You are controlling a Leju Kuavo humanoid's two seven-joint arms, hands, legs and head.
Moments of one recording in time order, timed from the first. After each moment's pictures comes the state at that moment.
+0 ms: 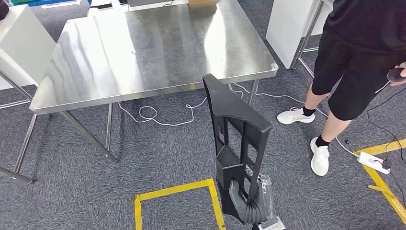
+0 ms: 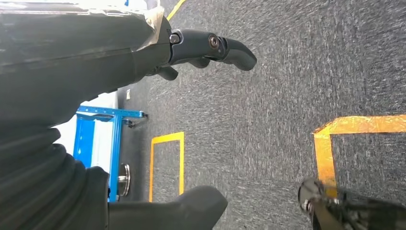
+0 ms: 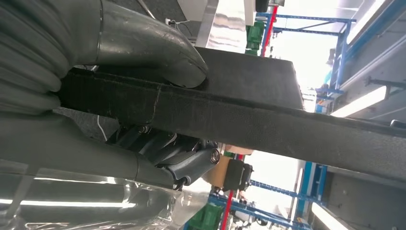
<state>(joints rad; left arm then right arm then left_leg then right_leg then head) -0.07 -0.04 -0.07 -0.24 -0.03 0.29 0.43 0.13 -0.17 0.58 -1.71 0.08 -0.44 -0.66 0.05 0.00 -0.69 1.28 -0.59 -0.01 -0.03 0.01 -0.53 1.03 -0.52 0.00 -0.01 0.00</state>
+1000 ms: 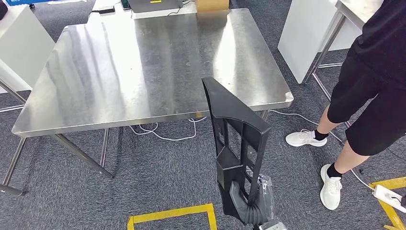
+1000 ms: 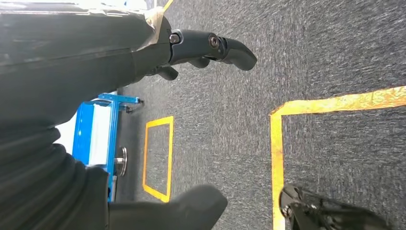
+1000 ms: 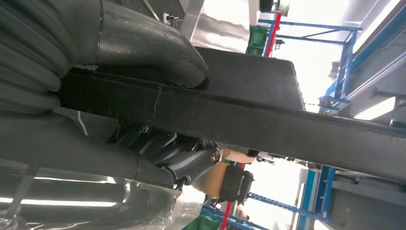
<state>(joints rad) -0.08 -0.05 -0.07 -0.23 -0.03 0.31 0.42 0.12 -0.18 0.58 -1.70 0.08 -0.43 -0.66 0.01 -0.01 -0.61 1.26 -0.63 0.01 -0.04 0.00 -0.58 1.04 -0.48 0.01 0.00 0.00</state>
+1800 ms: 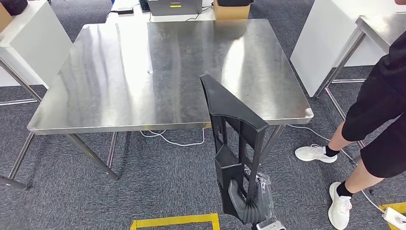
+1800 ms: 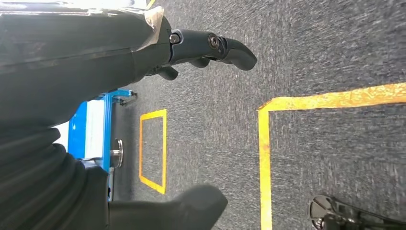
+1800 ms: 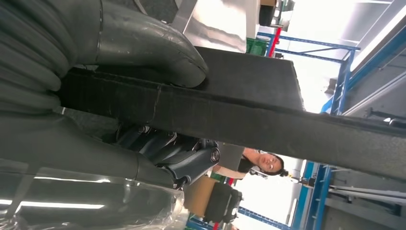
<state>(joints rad) -0.09 -0.06 -0.08 -0.23 -0.05 0.27 0.42 0.11 -0.16 0.57 -1.70 0.10 -0.44 -0.64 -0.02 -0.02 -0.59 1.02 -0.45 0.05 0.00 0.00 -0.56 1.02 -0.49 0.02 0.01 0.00</state>
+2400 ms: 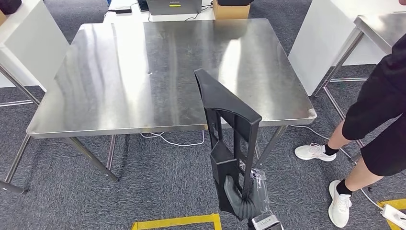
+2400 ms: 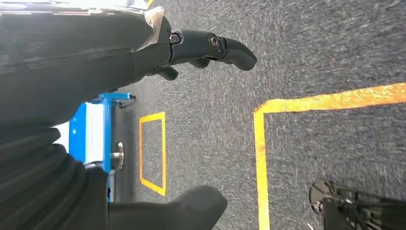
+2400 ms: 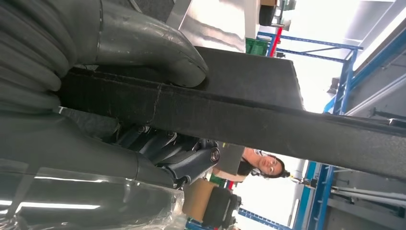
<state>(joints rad) -0.10 -0.06 -0.08 -0.23 -0.05 0.27 0.42 0.10 -0.13 0.57 -1.70 0.12 -0.42 -0.63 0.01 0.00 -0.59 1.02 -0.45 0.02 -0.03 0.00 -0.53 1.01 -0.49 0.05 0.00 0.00</state>
